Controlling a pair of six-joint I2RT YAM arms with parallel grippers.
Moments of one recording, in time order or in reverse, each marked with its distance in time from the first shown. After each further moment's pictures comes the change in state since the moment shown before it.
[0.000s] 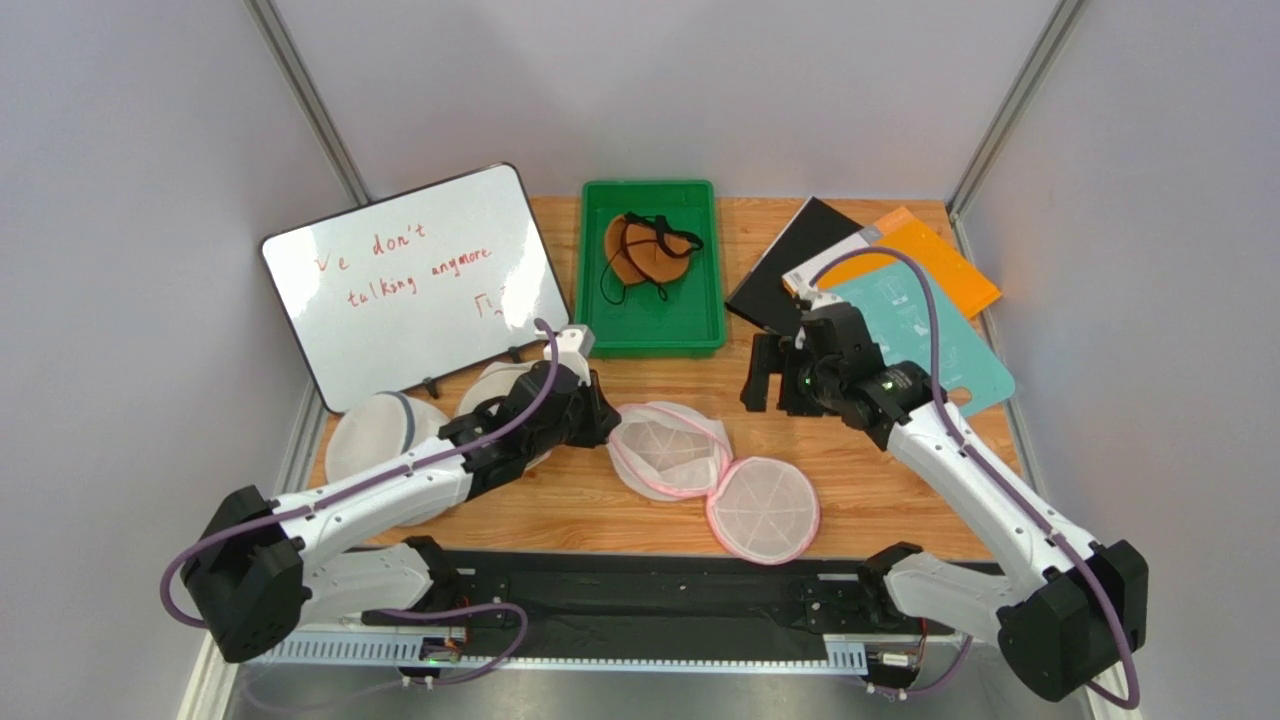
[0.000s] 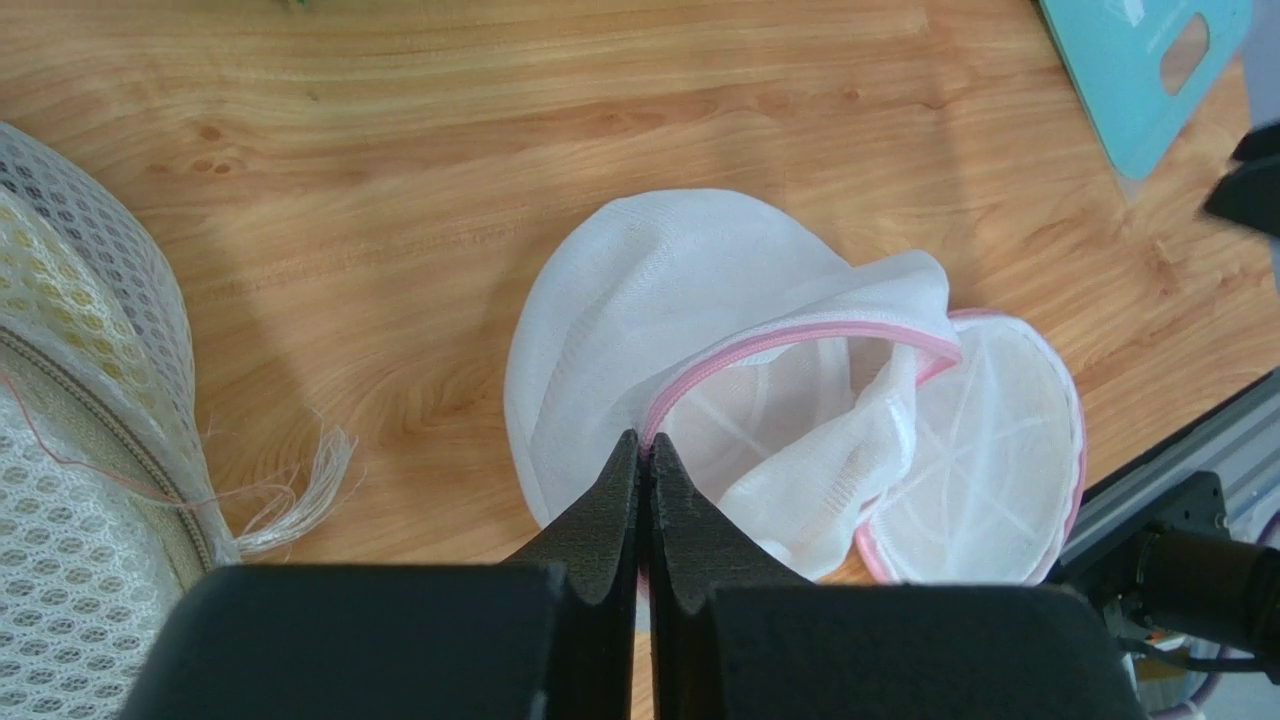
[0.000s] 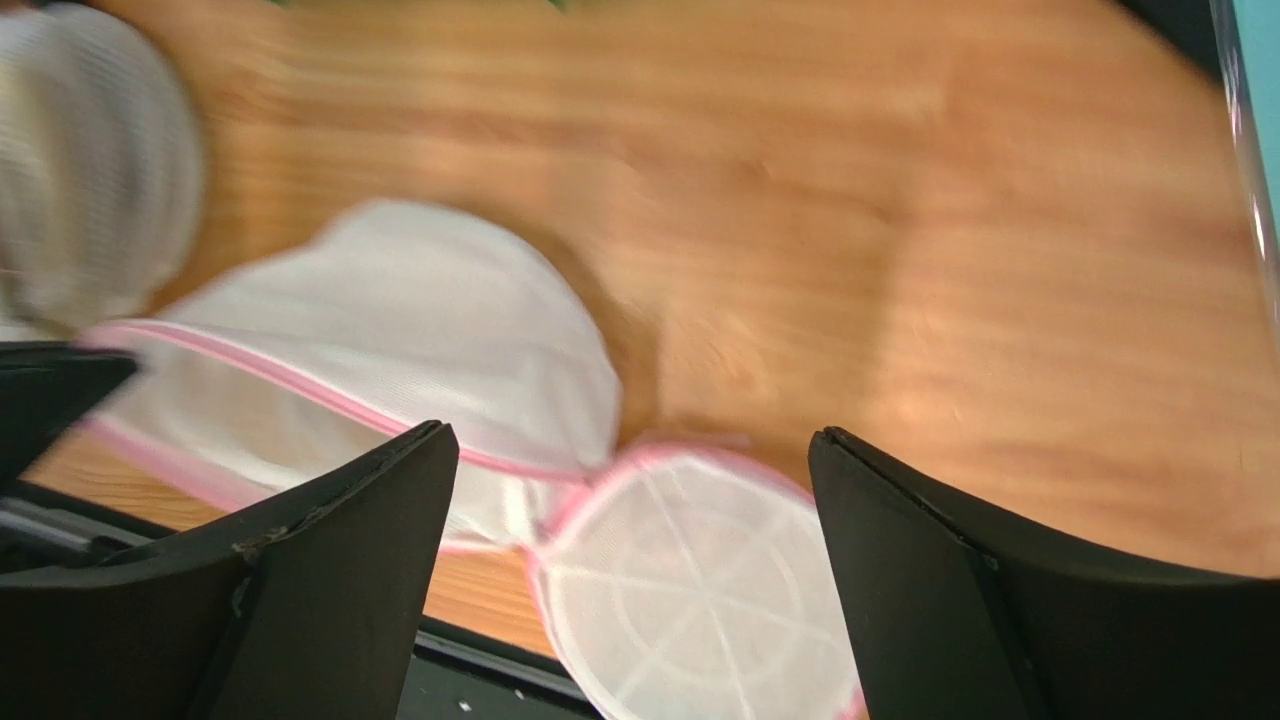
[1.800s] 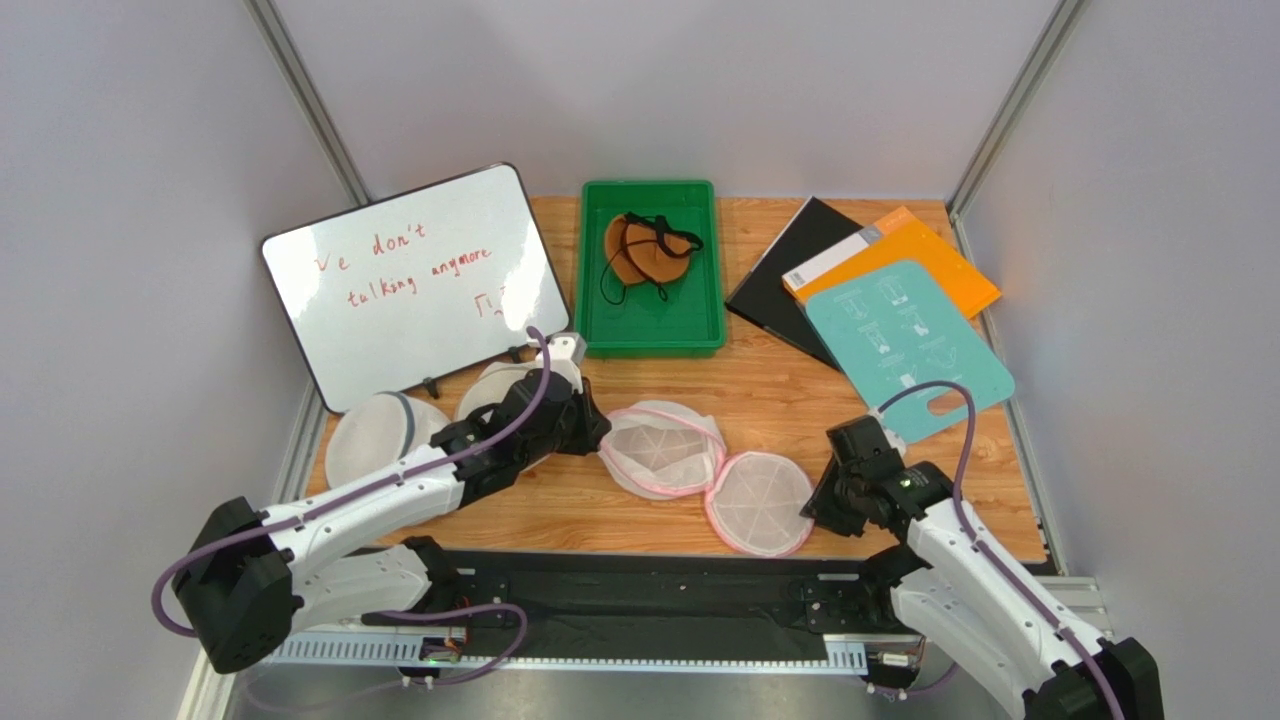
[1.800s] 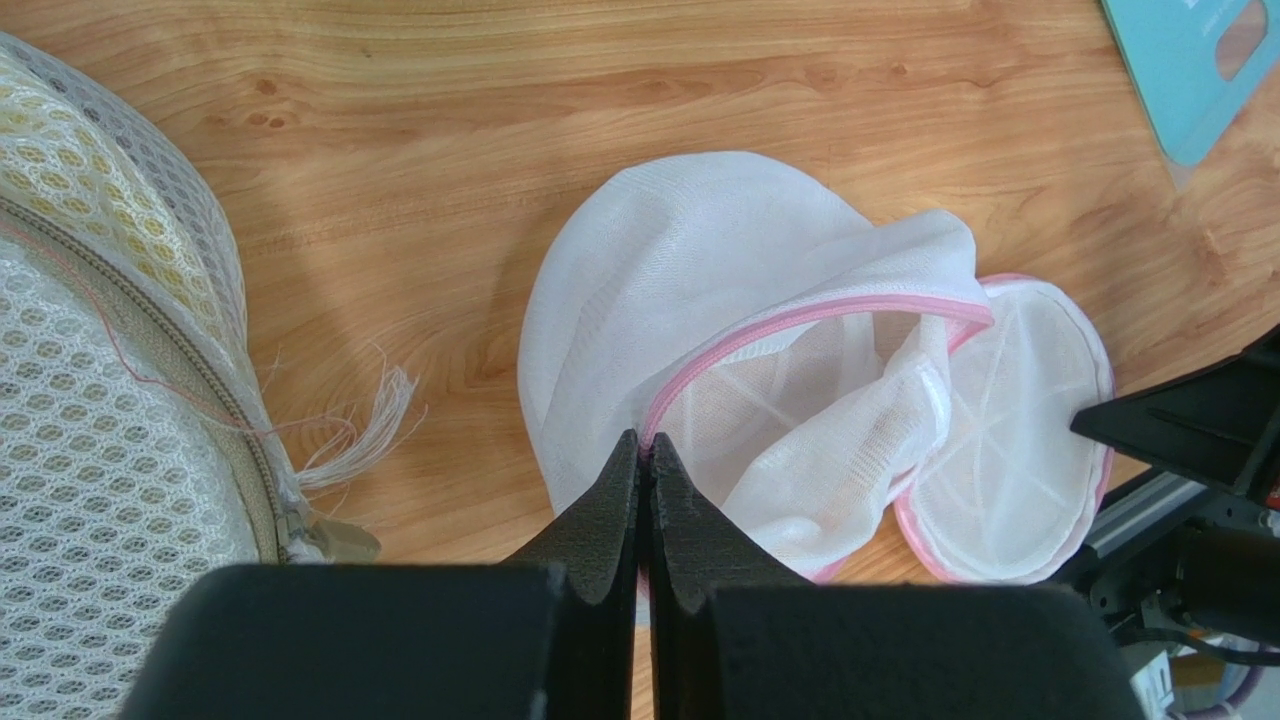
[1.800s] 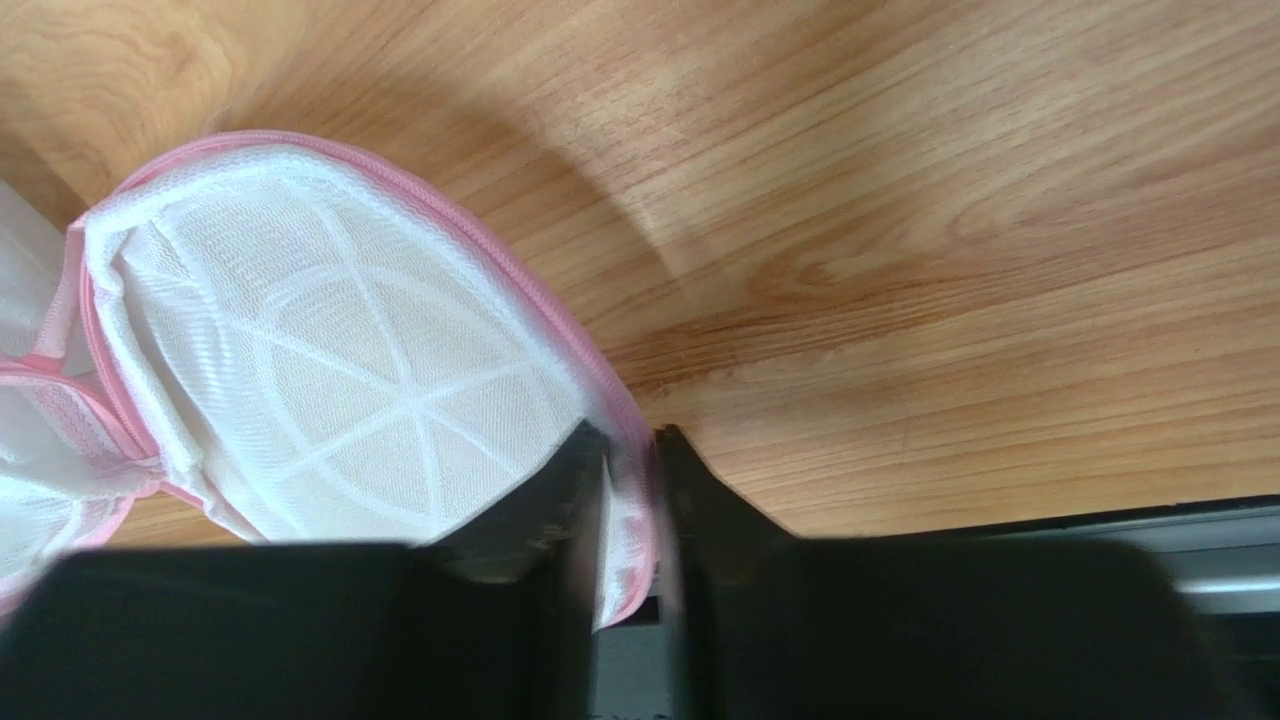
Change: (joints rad) left arm 0.005 -0.047 -0.023 -0.049 -0.029 0.000; right arm -0.058 -0.361 -0.565 -0.195 0.049 0.496
